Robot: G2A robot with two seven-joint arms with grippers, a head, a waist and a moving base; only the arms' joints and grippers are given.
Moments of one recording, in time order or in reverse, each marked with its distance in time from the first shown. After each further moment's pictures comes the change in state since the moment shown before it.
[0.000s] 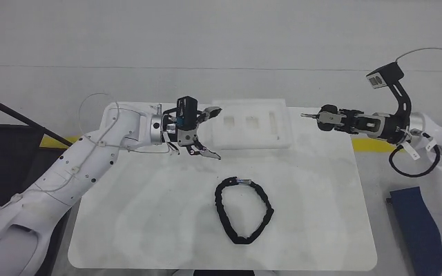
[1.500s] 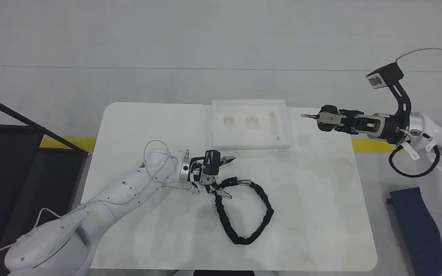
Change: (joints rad) left arm 0.117 -0.241 0.209 0.399 0.358 0.107 0.391; right arm 0.000 0.000 0.000 0.000 0.000 0.000 0.000
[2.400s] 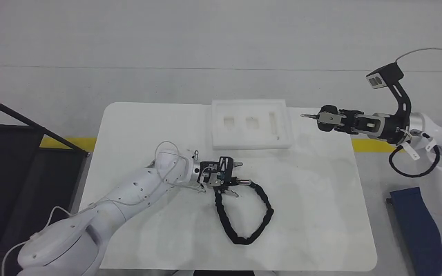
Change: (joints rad) left arm 0.006 -0.069 -0.021 0.020 0.108 0.053 -0.135; right arm 0.000 0.000 0.000 0.000 0.000 0.000 0.000
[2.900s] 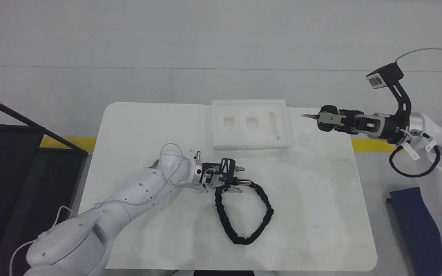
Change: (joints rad) left arm 0.002 -0.042 0.000 0.058 0.068 0.037 0.046; right arm 0.000 0.000 0.000 0.000 0.000 0.000 0.000
